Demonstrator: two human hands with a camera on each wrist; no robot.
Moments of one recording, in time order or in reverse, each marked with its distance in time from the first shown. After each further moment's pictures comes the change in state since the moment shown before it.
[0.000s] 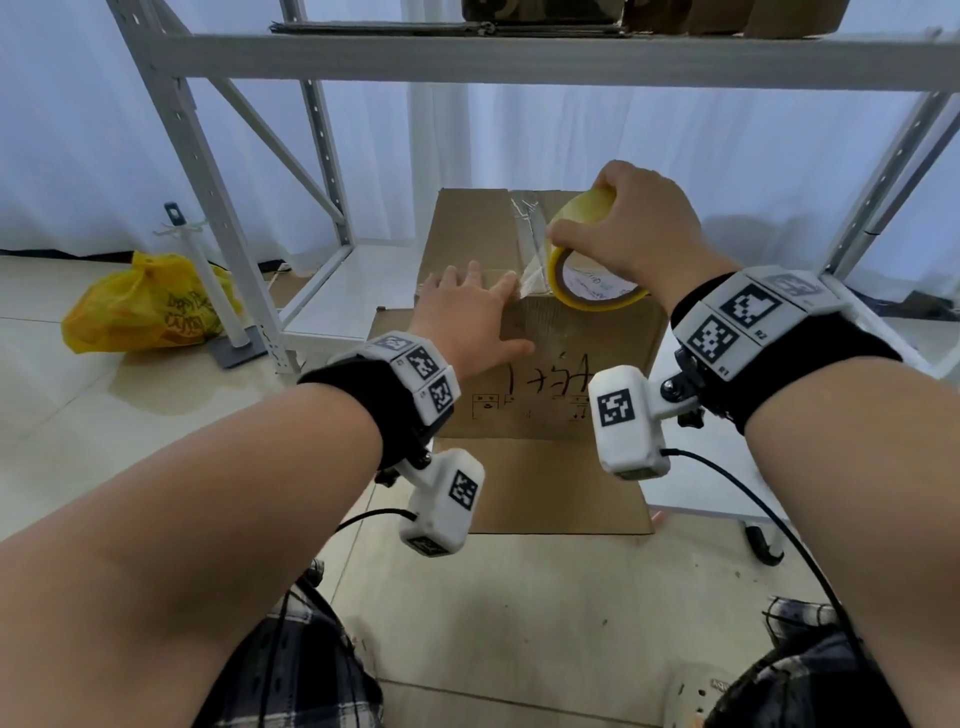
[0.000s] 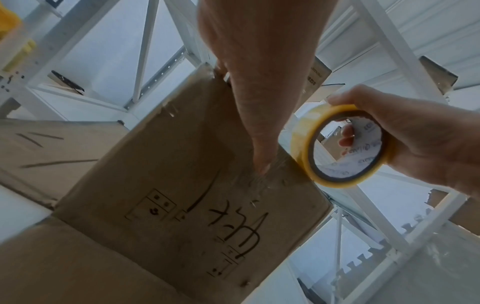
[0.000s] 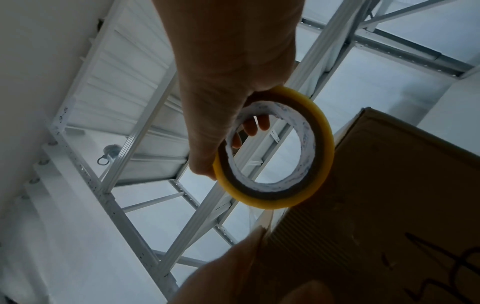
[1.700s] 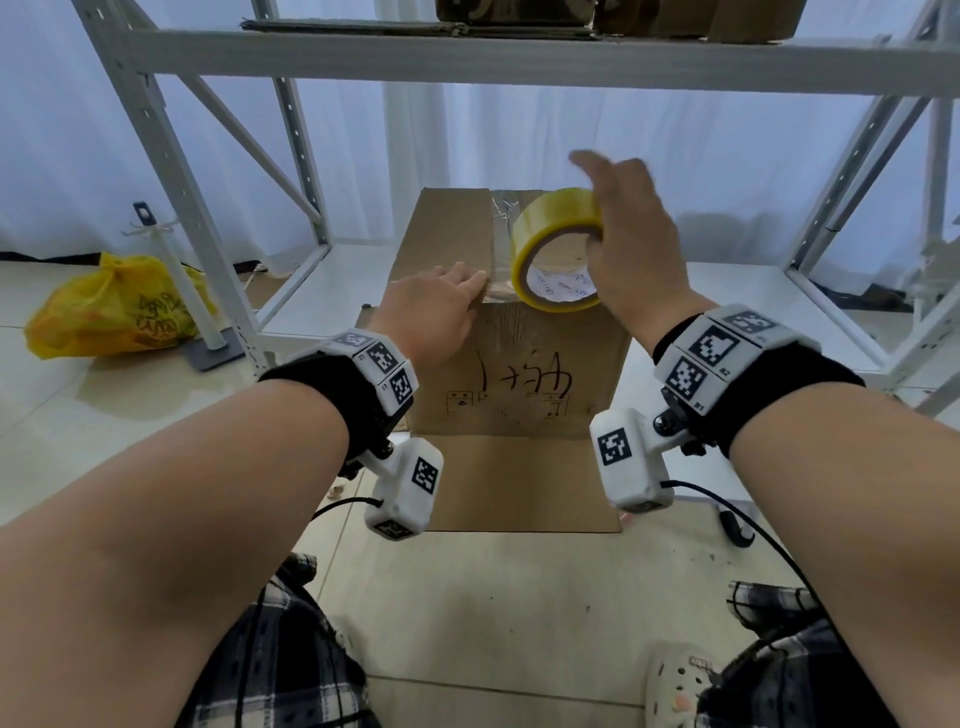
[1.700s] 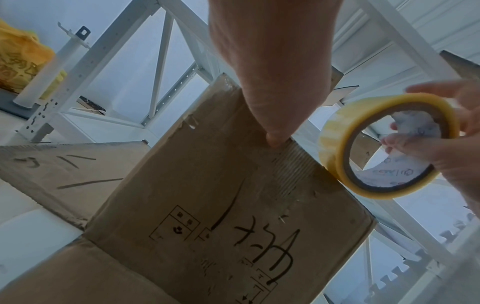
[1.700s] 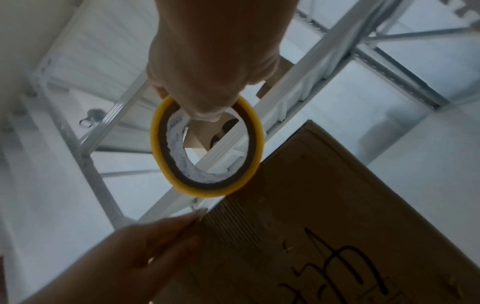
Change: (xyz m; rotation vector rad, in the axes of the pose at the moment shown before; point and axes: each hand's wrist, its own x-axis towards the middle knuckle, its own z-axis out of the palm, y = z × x) left_hand -0.007 -0.015 -0.001 0.004 0.162 0.134; right_hand -0.030 0.014 0.005 -0.027 0.197 -0.194
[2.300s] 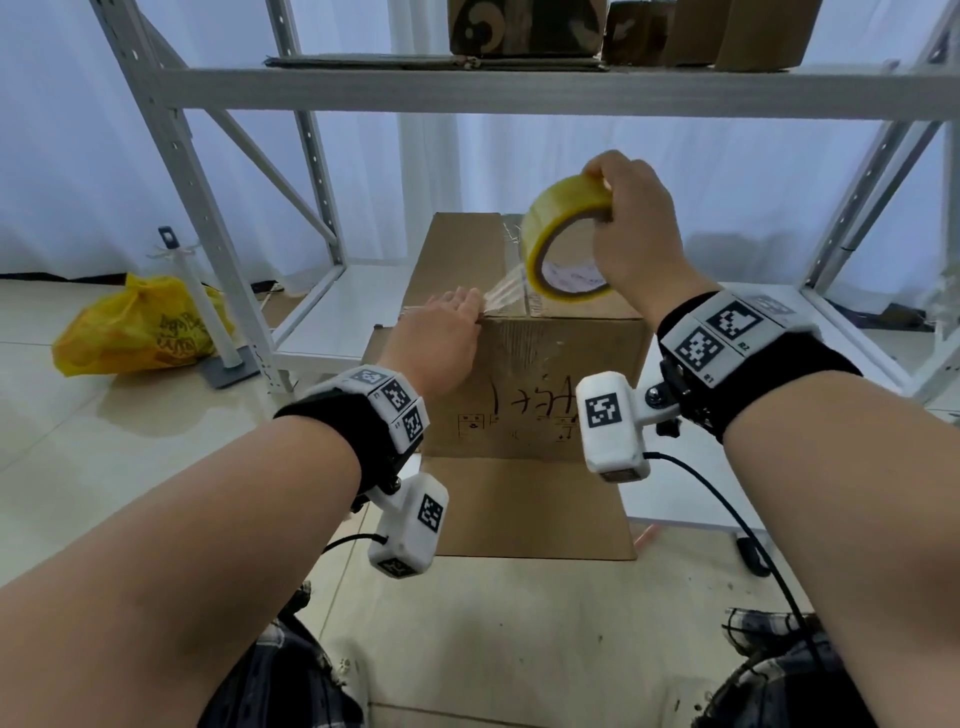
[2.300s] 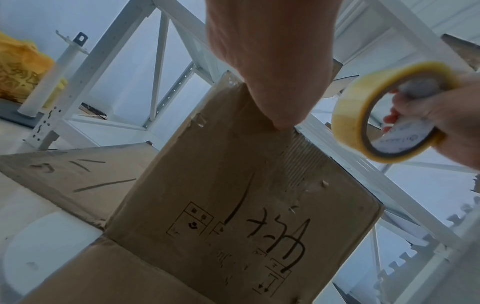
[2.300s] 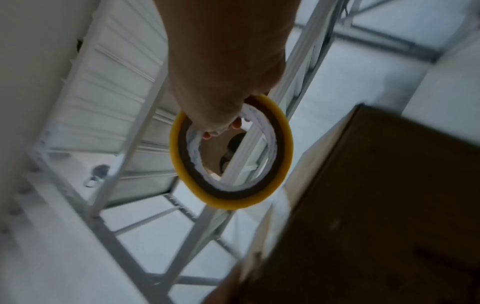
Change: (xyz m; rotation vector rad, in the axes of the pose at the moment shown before) left_hand -0.001 0.002 0.008 -0.071 0.027 -0.104; right_hand 0.037 -0.004 -0.006 0.165 -0.020 0.101
